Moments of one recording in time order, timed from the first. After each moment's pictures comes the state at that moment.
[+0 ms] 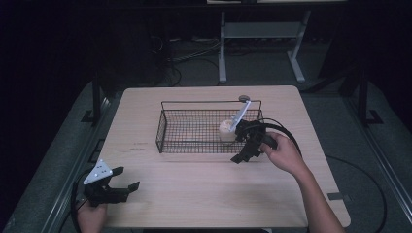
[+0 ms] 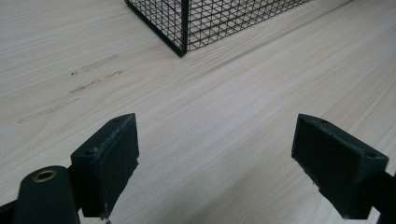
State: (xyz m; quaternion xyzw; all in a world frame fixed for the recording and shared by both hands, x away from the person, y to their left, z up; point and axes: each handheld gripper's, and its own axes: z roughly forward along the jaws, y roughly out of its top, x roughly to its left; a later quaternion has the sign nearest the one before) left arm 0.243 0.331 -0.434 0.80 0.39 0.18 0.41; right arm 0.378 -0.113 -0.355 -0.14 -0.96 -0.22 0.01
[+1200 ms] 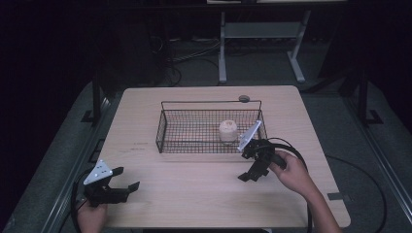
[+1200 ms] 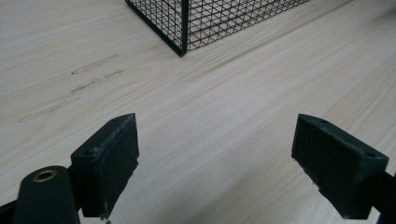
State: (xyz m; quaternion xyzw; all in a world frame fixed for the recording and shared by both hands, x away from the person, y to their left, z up) left arm 0.242 0.331 -0.435 0.80 0.39 0.18 0.41; right arm 0.339 -0.136 -0.387 -0.14 -0.96 -0.24 0.02
